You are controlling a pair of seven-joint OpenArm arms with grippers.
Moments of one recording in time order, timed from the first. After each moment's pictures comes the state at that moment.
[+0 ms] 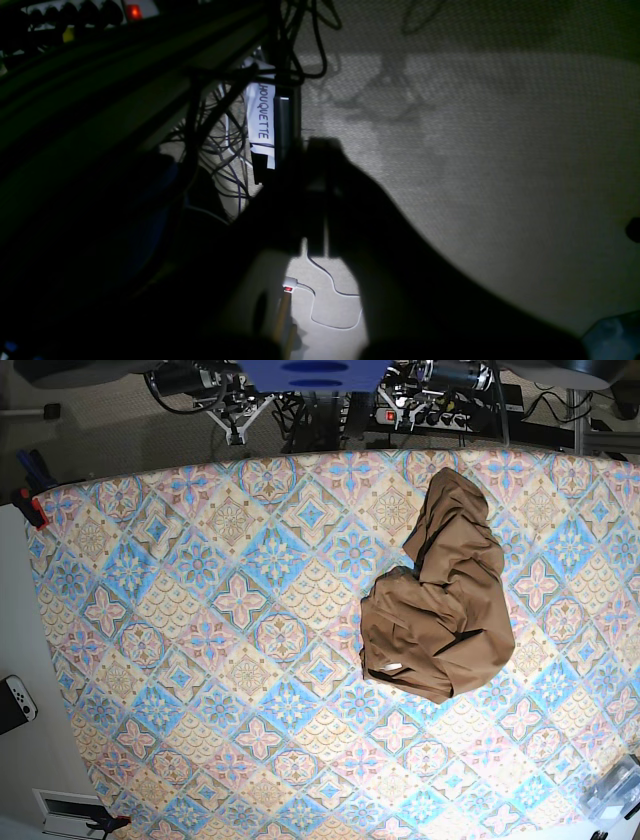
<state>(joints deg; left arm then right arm) 2.0 0.9 2.3 -0.3 -1.2 -0.9 3.5 0.3 1.4 -5.3 -0.7 2.8 4.8 5.2</state>
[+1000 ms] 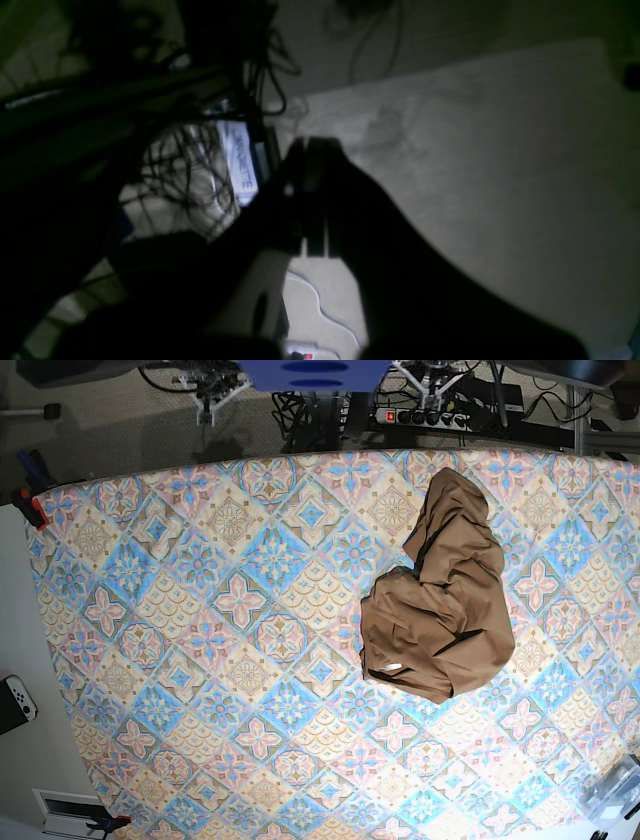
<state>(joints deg) 11.4 -4.2 0.5 -0.1 -1.4 -0.9 -30.2 -7.9 4.4 5.2 -0.9 3.0 5.0 26.6</state>
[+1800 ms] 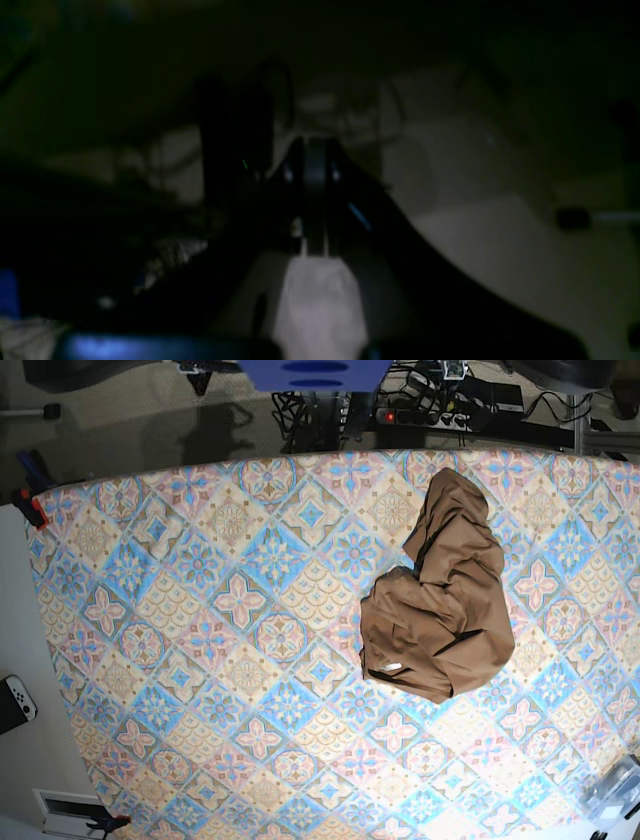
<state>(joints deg) 38.4 -2.3 -5.9 40.0 -2.9 -1.0 -56.3 -26.8 4.1 7.0 12.6 2.7 5.0 70.5</state>
